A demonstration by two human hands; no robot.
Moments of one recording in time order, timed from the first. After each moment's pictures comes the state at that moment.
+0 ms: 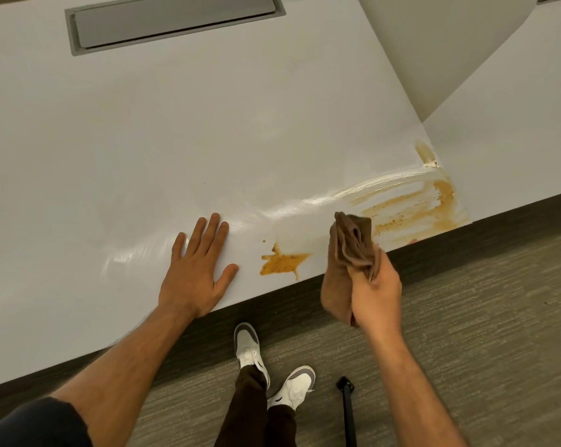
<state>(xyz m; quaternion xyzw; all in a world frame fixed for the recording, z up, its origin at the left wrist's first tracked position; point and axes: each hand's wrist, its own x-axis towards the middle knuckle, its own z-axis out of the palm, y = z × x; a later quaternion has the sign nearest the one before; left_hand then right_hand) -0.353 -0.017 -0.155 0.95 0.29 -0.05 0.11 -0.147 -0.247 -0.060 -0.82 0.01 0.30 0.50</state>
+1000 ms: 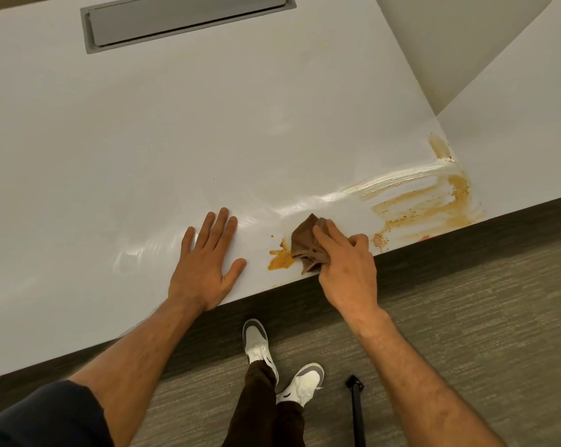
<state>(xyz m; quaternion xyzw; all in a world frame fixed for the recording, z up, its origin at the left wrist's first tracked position) -0.354 -0.016 -0.158 0.95 0.29 -0.05 0.12 -0.146 -0.209 -0.074 -0.90 -0.38 0.20 0.13</state>
